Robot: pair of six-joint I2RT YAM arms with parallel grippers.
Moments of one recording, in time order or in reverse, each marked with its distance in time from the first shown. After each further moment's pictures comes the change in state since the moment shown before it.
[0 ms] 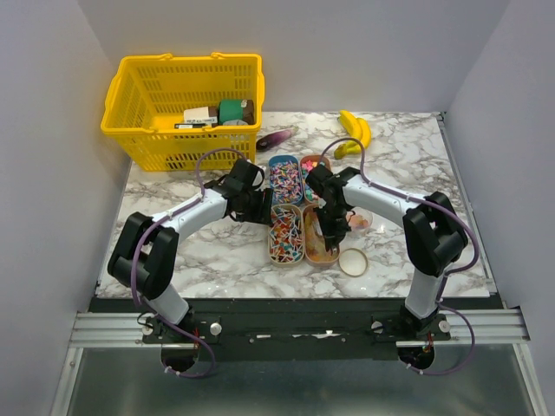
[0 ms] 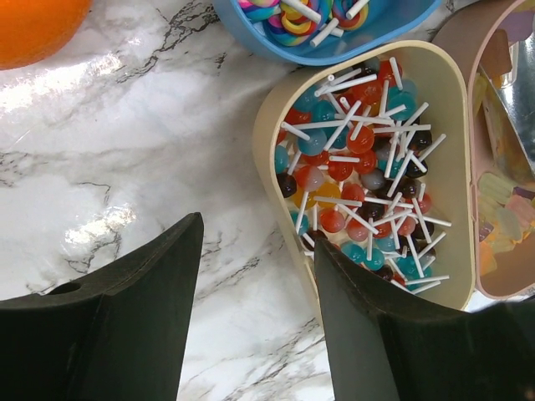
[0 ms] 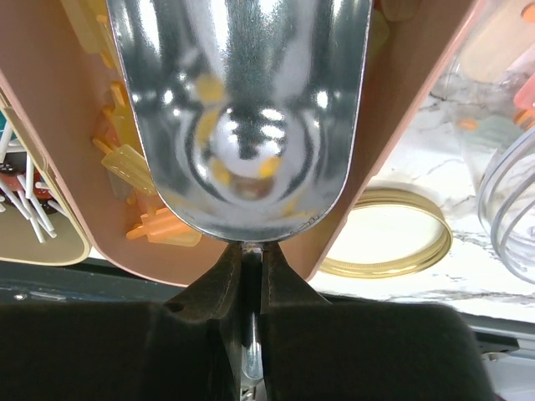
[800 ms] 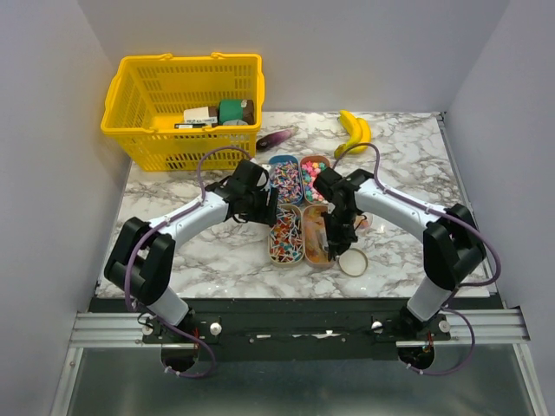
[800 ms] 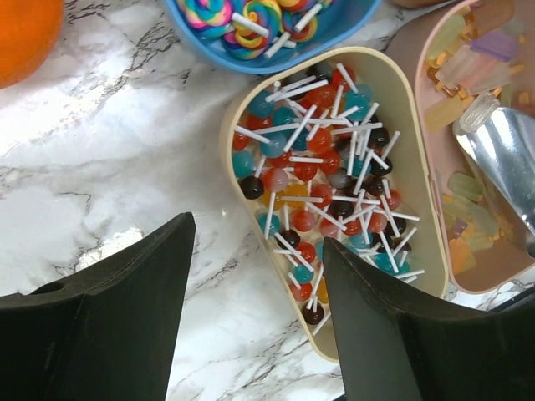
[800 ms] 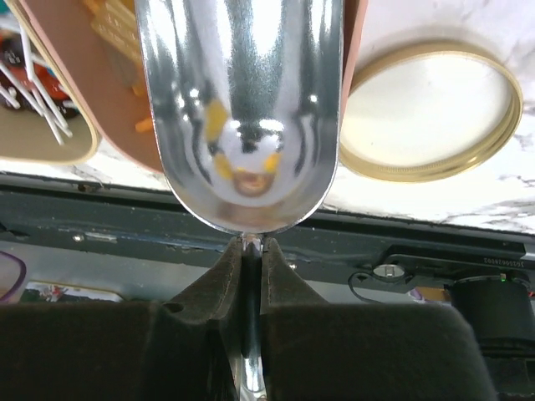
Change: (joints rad) left arm -0.049 -0.043 -0.003 0.024 -0.026 0.003; right arm 0.015 -0.152 -0.068 -0.115 -0.097 0.183
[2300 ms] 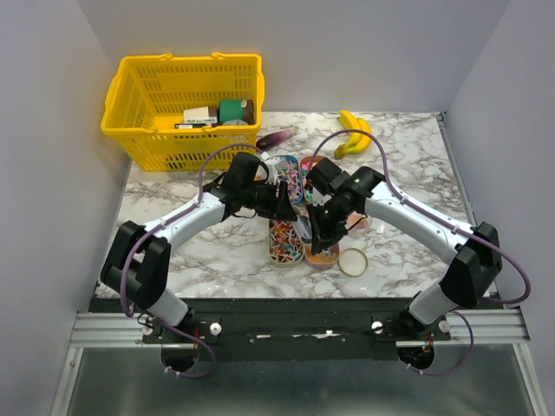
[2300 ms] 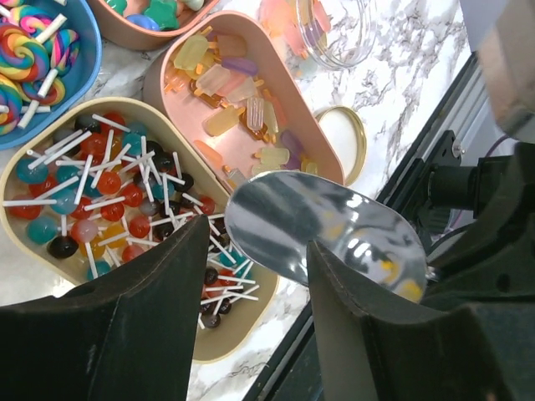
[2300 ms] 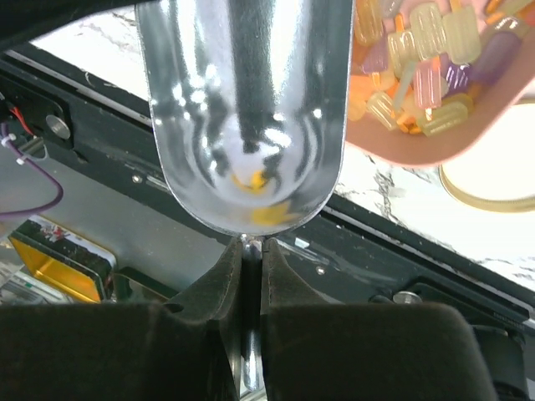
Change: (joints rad) left arm 0.017 -0.033 -0.015 0.198 0.472 -0.065; right arm 0.126 -0.118 0.128 0.039 -0.108 -0.117
